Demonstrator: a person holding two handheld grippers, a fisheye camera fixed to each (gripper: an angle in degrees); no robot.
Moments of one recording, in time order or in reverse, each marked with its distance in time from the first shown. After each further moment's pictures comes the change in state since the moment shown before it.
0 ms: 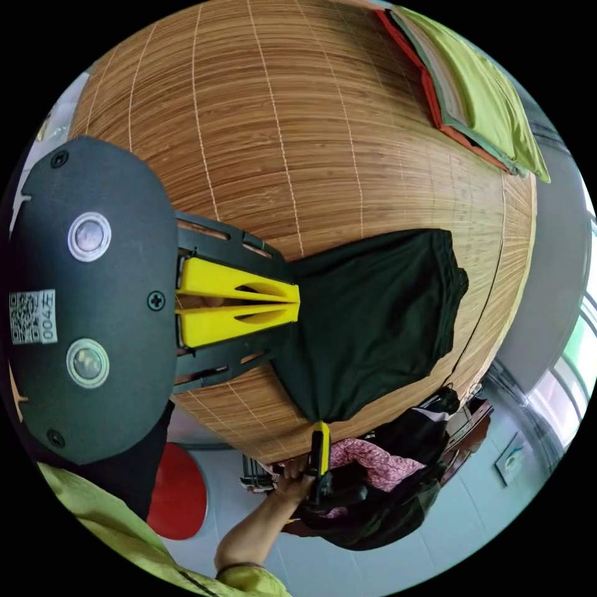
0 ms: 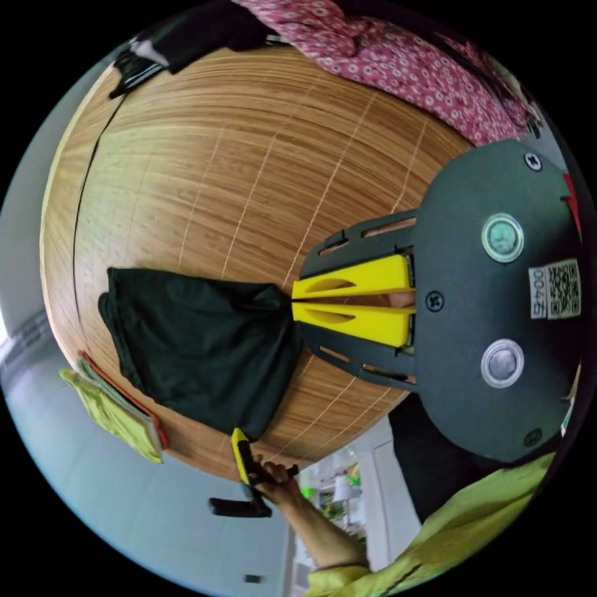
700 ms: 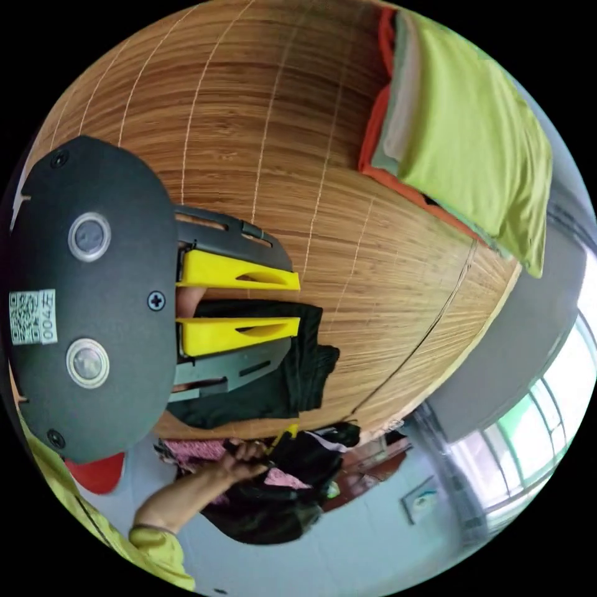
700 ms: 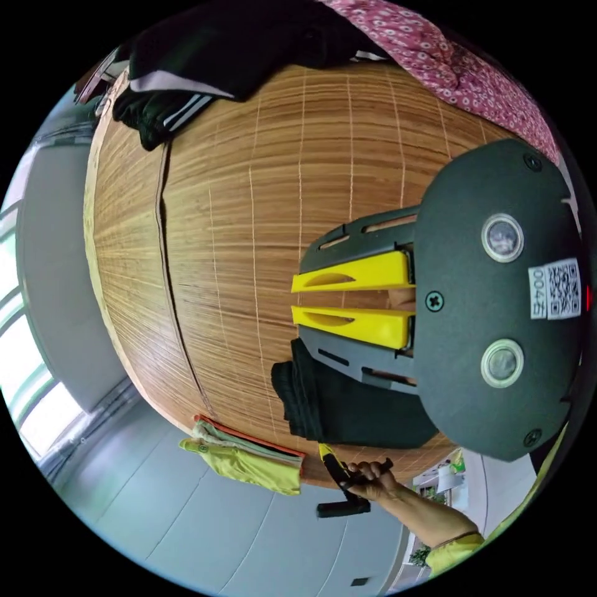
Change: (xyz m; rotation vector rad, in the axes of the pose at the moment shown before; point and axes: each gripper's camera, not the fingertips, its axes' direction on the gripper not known) left arm -0.095 -0.153 -0.021 0.191 0.117 -0.328; right arm 0.068 -0.101 -0.032 0.328 0.031 0.203
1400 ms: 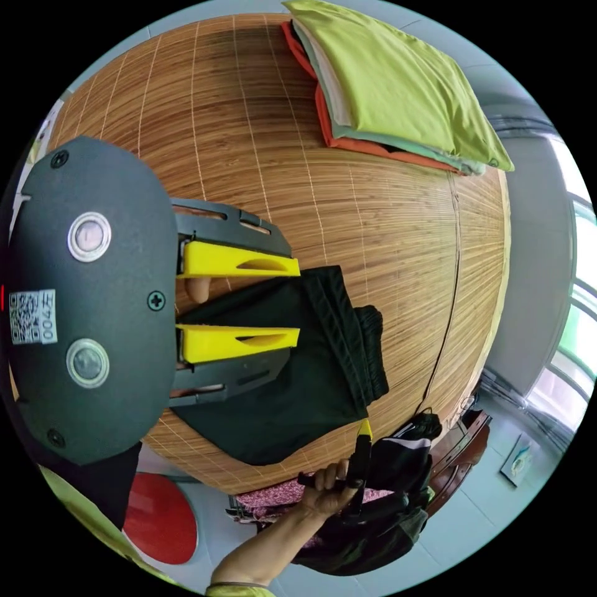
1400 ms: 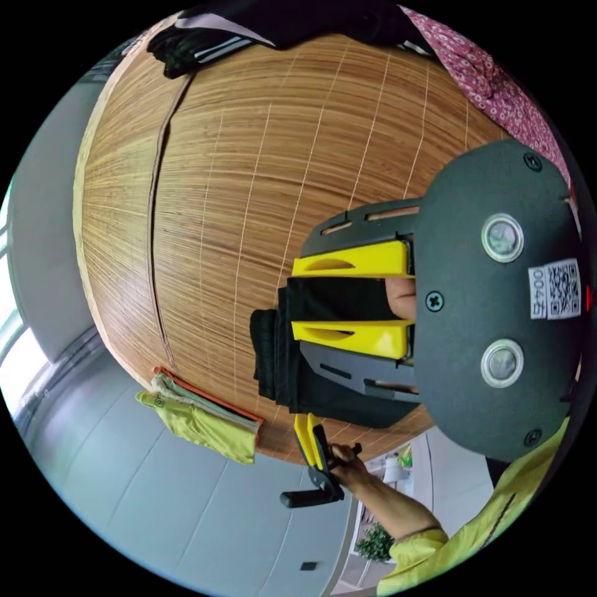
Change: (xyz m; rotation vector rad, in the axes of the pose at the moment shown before) left arm 0.087 -0.012 -0.018 -0.164 -0.244 0.399; right arm -0.012 -0.012 0.020 -0.141 -0.162 -0.126
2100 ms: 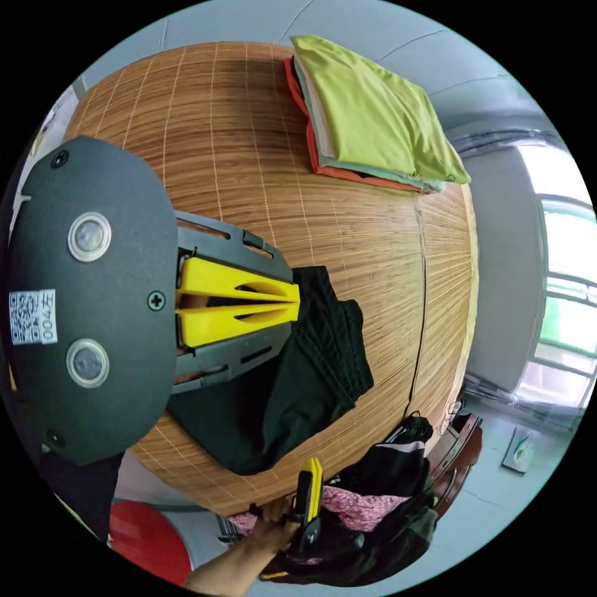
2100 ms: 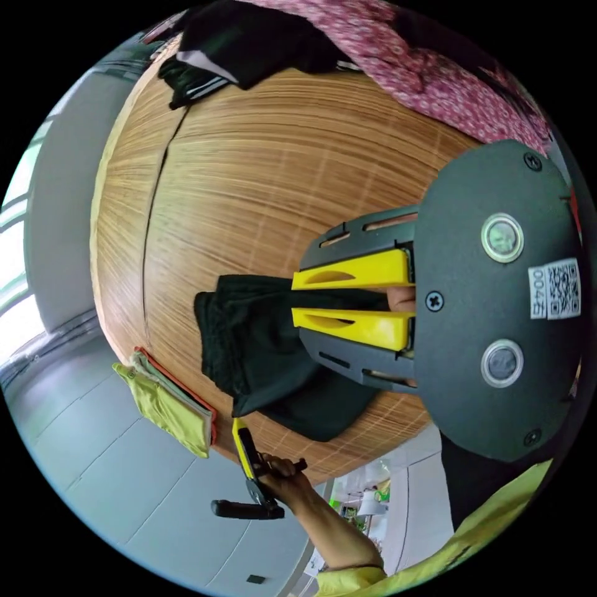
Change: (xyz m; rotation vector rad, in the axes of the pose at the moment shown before) left arm 0.033 0.021 -0.067 0.117 -0.122 0.029; right arm -0.046 0.079 -0.028 0.018 0.191 -0.177
